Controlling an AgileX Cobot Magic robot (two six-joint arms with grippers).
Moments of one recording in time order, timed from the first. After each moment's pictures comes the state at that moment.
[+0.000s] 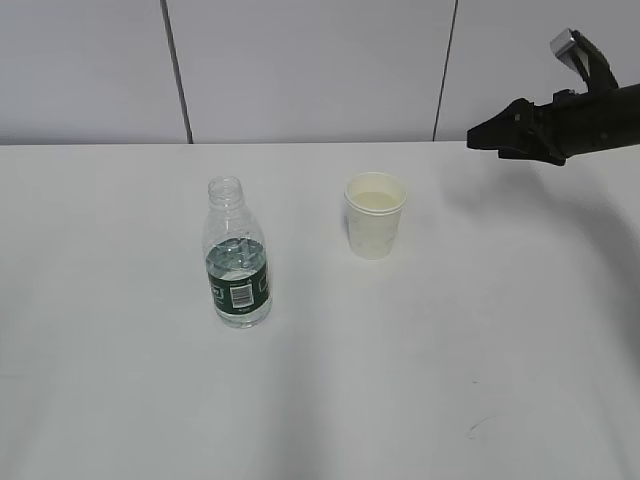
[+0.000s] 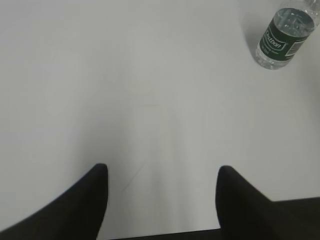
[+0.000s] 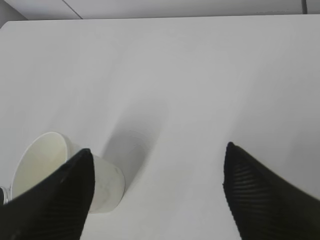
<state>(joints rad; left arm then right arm) -0.03 0.20 -0.52 0.00 1.10 0.02 -0.22 2.15 -1.55 -1.85 -0.84 1.85</state>
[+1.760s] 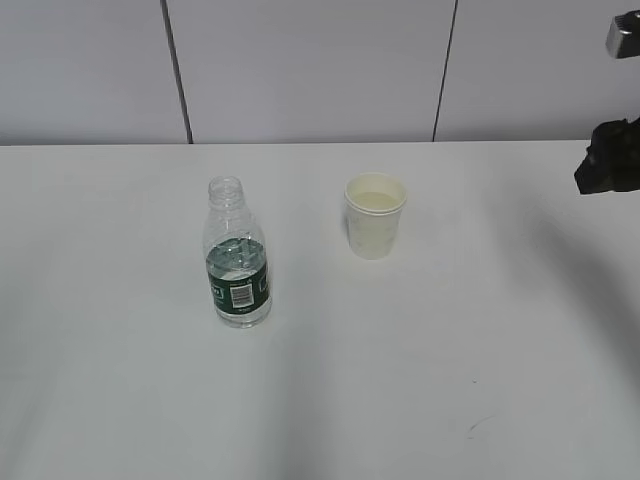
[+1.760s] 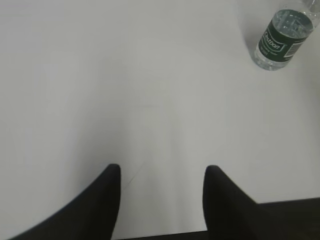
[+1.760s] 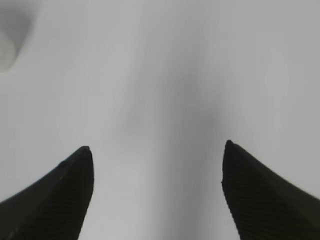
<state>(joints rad) -0.03 0.20 -0.52 0.00 1.10 0.02 0.00 1.48 -1.08 -0.02 0.63 -0.19</state>
